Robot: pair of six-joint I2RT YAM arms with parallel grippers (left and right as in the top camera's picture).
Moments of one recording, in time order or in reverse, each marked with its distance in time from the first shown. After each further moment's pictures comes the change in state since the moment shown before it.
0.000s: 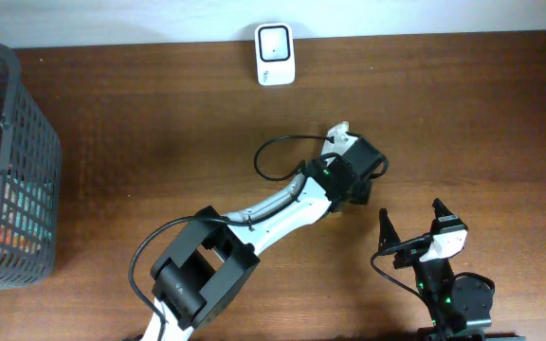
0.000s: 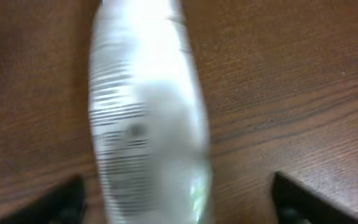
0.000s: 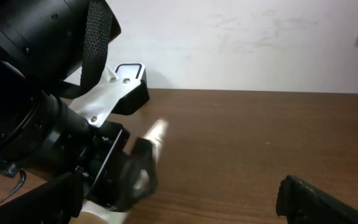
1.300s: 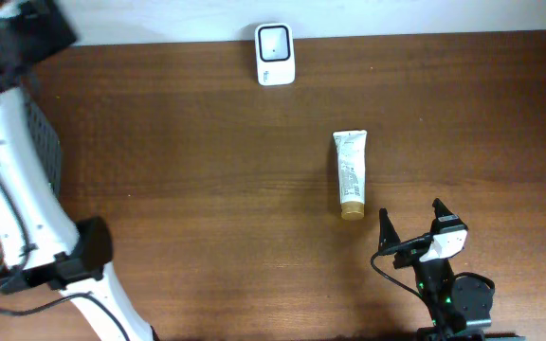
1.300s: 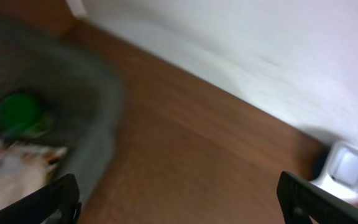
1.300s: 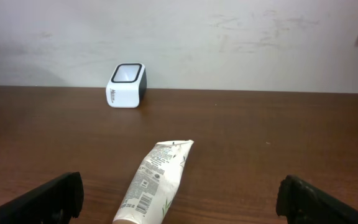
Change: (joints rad) left arm 1.126 0.008 1.376 -1.075 0.138 0.222; right arm 0.000 0.000 0.000 0.000 0.000 0.001
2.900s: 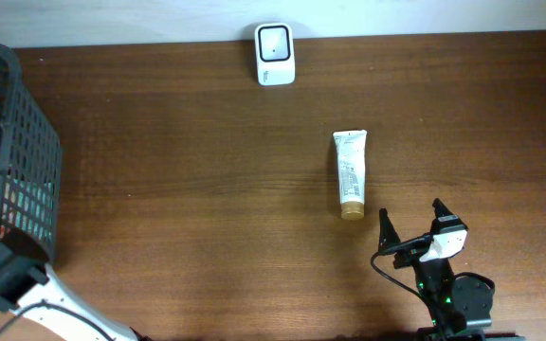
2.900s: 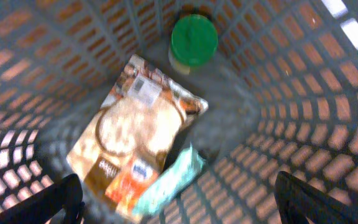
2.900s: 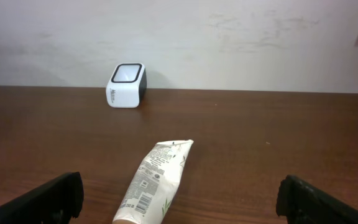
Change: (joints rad) left arm 0.501 0.129 -0.071 -0.135 0.075 0.047; right arm 0.000 0.000 0.000 0.000 0.000 -0.001
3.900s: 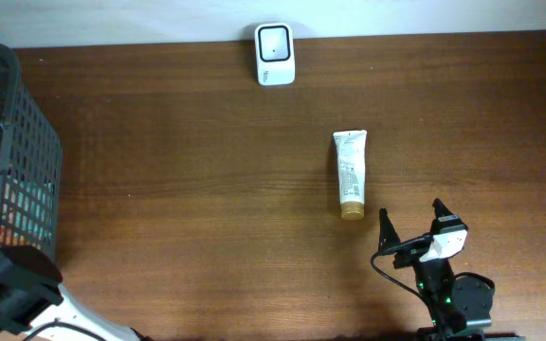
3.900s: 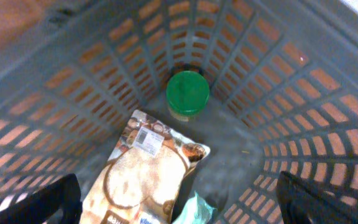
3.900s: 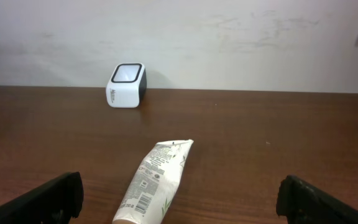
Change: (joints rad) left arm -0.037 -0.211 -0.468 0.457 -0.080 0.102; right arm 0.000 0.000 0.000 0.000 0.000 0.000
